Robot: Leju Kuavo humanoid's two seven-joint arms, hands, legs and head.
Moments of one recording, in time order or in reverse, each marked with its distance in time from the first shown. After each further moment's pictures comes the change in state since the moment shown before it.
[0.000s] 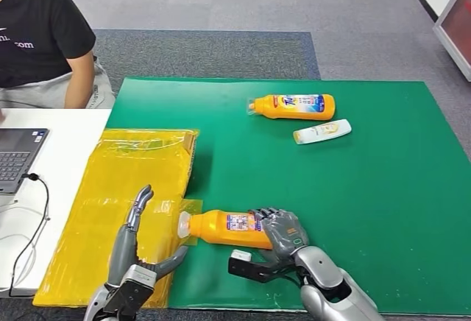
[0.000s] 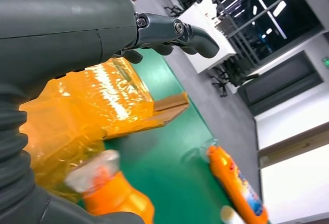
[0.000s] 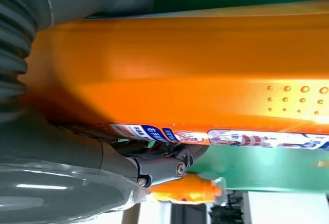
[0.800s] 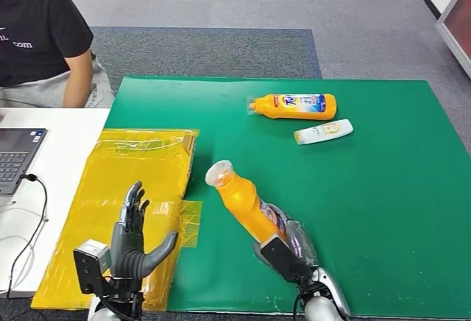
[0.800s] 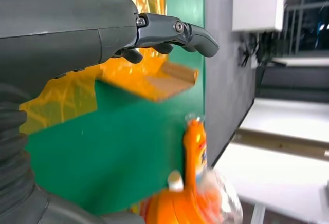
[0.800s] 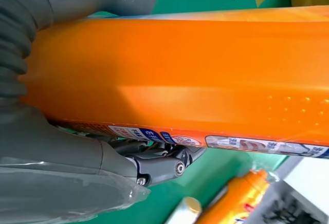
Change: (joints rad) left arm -0.013 -0.068 0.016 0.001 0.548 -0.171 -0.016; right arm 0.182 0.127 -0.204 -0.080 -0.519 -0.218 -0.256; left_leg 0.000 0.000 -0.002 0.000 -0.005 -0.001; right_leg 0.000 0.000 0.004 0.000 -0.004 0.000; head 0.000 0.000
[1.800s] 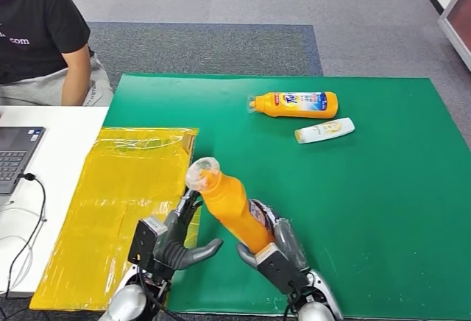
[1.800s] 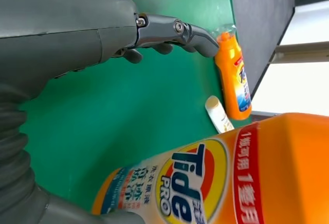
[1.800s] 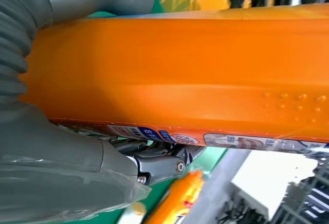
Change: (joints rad) left arm -0.181 0.017 -0.126 0.187 -0.026 -0.203 0.144; right arm 0.031 0.011 0.066 -0.165 -0.079 0.026 -0.100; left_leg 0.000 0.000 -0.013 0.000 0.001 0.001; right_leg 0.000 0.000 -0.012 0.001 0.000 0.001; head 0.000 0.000
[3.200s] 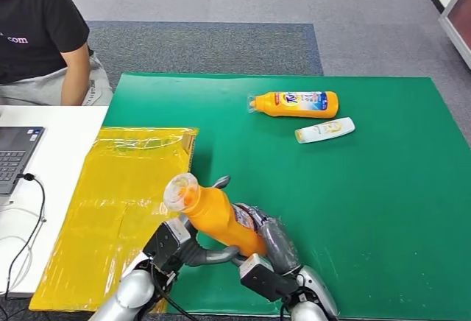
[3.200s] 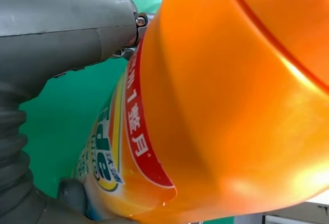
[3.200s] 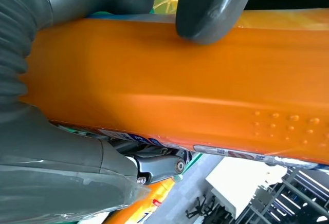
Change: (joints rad) left arm -0.107 0.020 -0.070 0.021 -0.128 -0.093 -0.035; right arm -0.044 -0.017 0.072 0.020 0.097 -0.018 -0.021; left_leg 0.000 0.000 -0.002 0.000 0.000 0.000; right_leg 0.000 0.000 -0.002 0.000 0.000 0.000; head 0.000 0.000
